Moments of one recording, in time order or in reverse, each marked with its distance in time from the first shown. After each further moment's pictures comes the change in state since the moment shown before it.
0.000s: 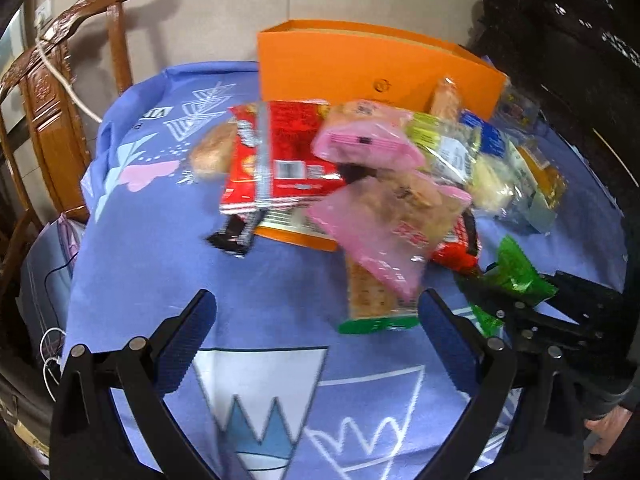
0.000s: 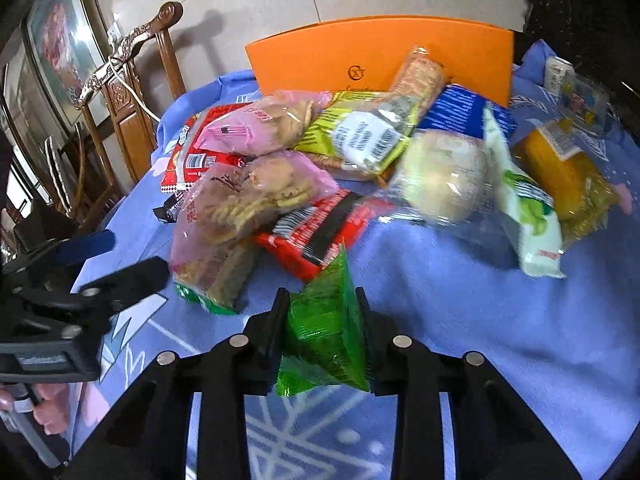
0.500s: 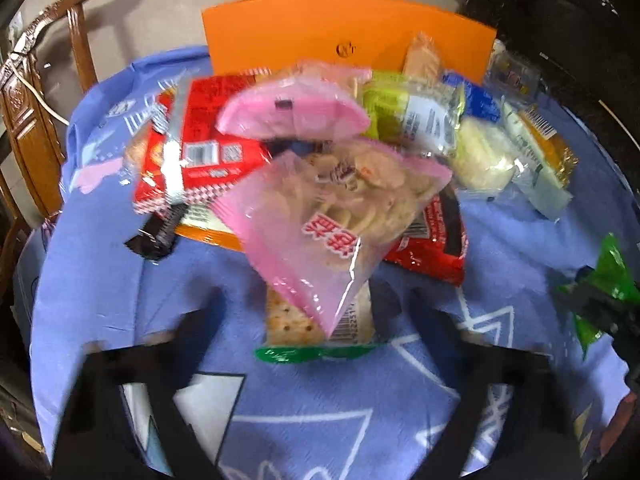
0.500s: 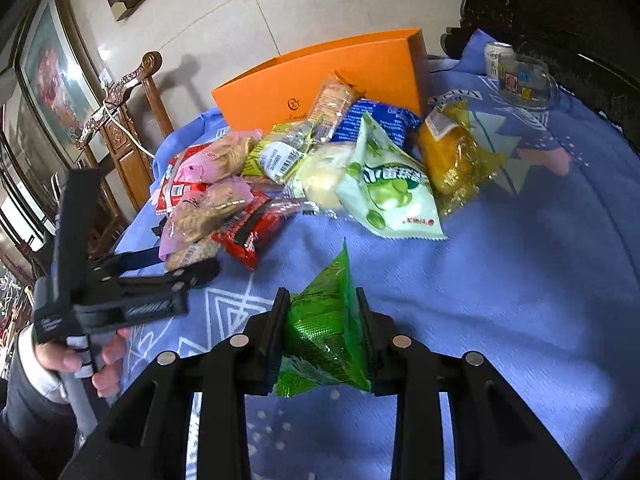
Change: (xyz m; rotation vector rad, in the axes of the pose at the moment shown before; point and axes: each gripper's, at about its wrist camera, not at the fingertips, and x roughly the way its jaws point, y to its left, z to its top) left arm 0.044 -0.044 0.004 0.033 0.081 0.006; right arm -0.062 -0.071 -0.024 0.096 -0.062 0.027
